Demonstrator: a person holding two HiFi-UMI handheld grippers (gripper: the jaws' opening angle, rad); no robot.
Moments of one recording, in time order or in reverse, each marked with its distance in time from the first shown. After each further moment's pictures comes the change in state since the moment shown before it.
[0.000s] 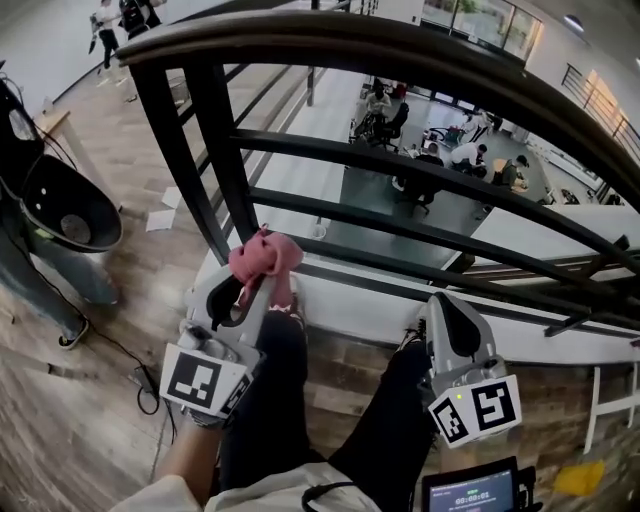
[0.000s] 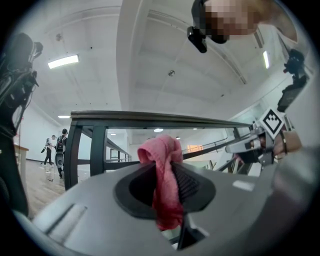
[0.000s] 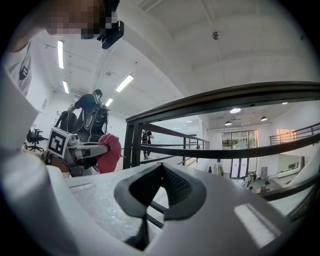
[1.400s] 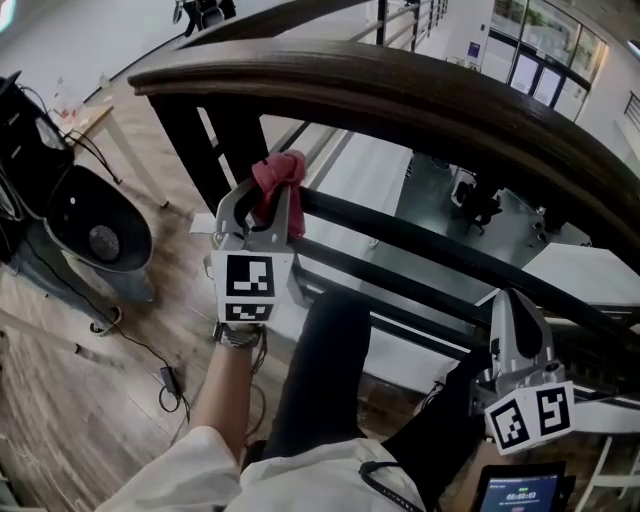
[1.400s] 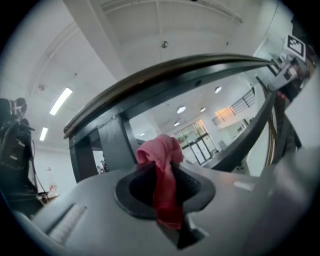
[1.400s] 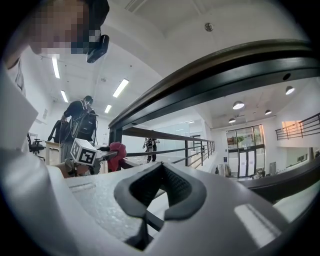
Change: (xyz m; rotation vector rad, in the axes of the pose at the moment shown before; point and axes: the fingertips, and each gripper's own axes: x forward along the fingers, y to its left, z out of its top) left arm 0.165 0.179 -0.003 0.375 0.216 0.377; right arm 0.123 -0.094 0.051 0.070 -0.028 0.053
